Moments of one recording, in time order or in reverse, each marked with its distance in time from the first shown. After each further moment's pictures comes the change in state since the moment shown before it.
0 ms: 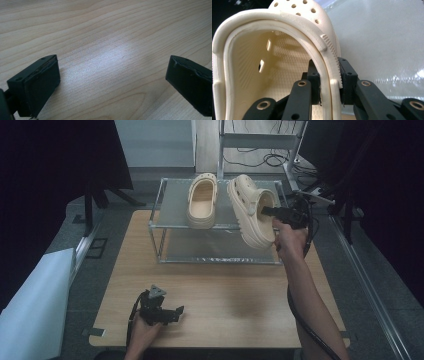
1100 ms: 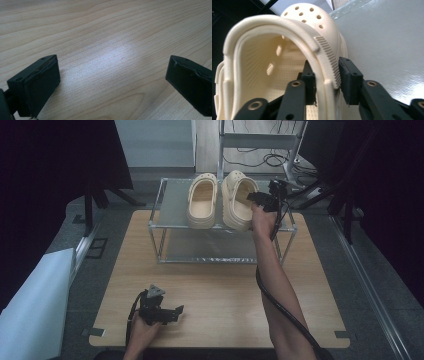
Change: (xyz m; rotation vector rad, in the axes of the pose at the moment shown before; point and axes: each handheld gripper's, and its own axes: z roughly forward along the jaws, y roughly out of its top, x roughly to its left) left arm 0.002 0.000 -0.001 -0.016 -0.015 -0.014; right arm 0.024 0.017 0.085 -0.094 -0.185 -0.001
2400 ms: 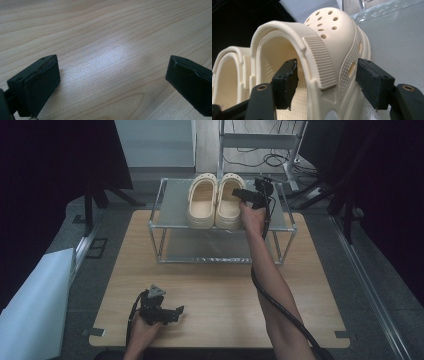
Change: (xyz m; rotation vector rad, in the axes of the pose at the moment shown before) left arm -0.001 0.000 0.001 0.010 0.000 0.011; right arm 0.020 -0.006 0.026 -0.001 0.053 -0.167
